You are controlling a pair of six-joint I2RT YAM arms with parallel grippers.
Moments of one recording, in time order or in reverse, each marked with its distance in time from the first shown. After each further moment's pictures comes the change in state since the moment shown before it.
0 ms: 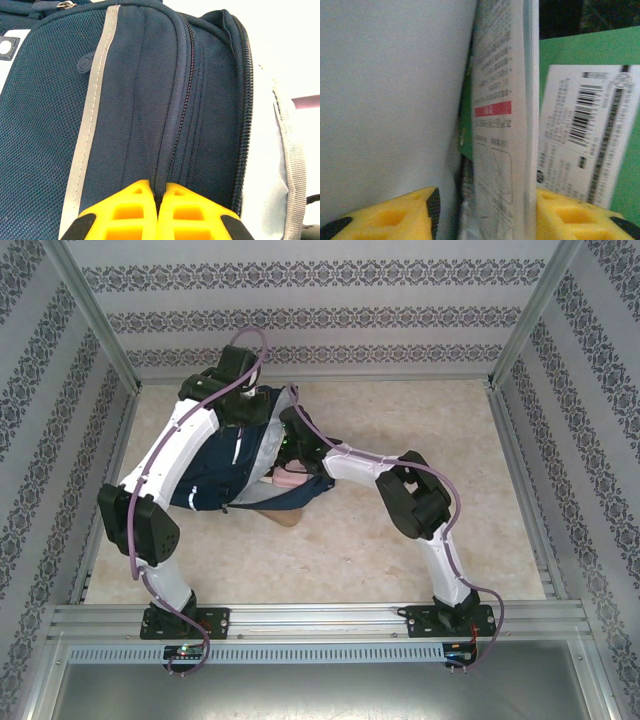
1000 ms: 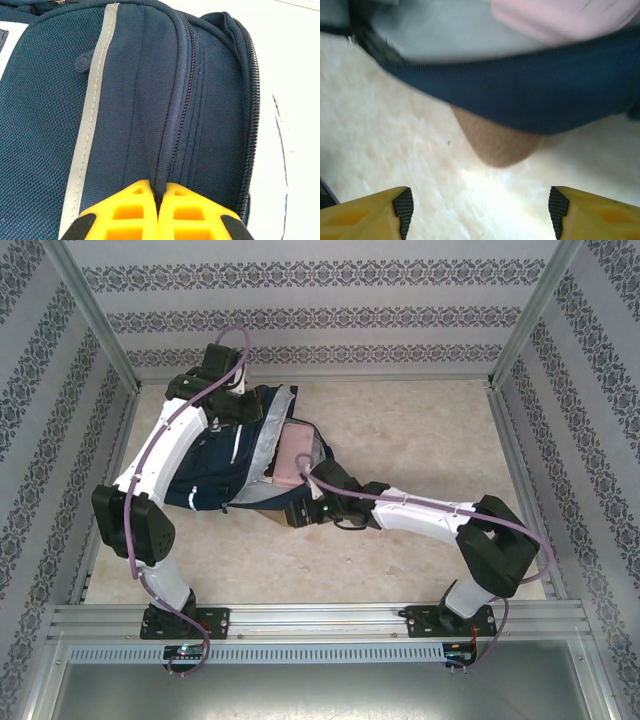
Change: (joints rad) left arm 0.088 -0.011 -0.036 0.038 0.153 -0.013; right arm 0.153 -0.605 -0.643 -0.363 0.253 -0.643
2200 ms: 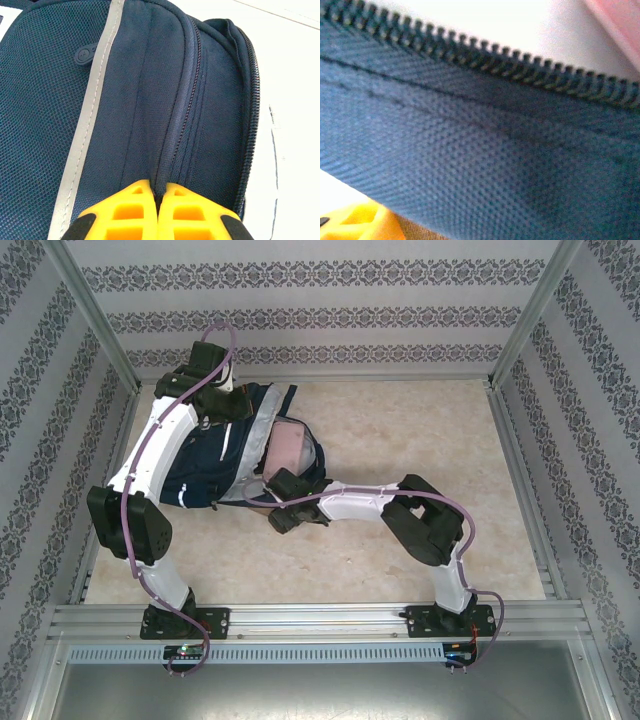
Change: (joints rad) left arm 0.053 -0.006 0.002 -0.010 0.029 -0.018; right arm 0.086 0.419 0.333 -0.115 0.238 -0.351
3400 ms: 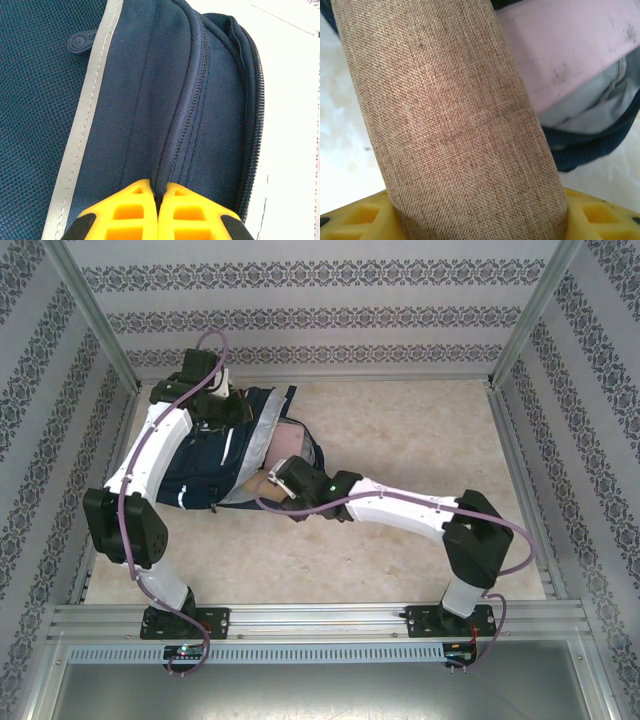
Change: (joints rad) left arm 0.045 -0.044 -0.118 0.071 0.140 -0.035; right arm 0.011 -0.273 0.006 -0.172 0.170 -0.222
